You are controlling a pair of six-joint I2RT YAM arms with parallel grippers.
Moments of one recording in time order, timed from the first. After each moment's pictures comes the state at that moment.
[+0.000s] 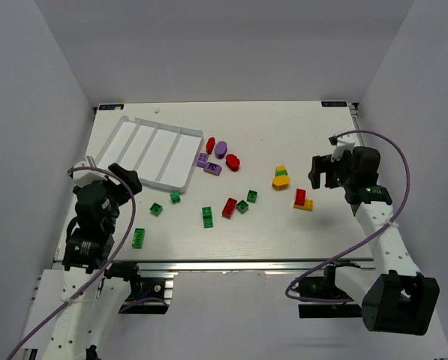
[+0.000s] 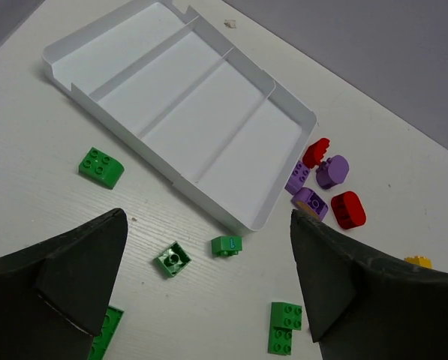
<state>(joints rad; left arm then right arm) -0.13 0.52 0.77 -0.52 -0.29 -0.51 -0.02 1.03 0.78 -0.31 -0.25 -0.14</state>
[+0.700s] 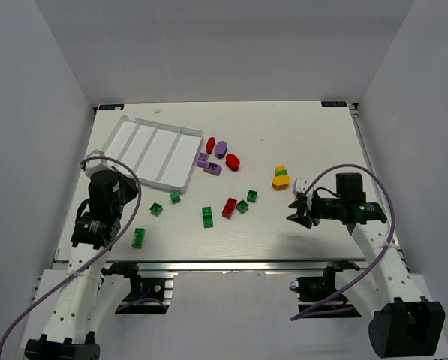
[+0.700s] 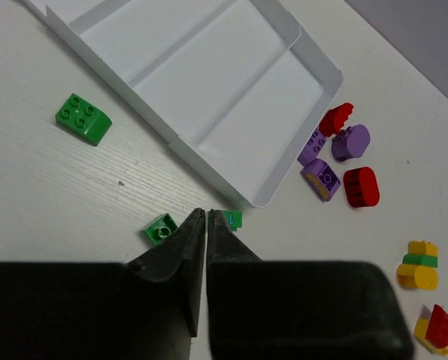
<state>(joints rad) -0.13 0.67 0.76 -0.52 -0.25 -0.61 0.10 0.87 0.65 -0.73 -0.95 -0.99</state>
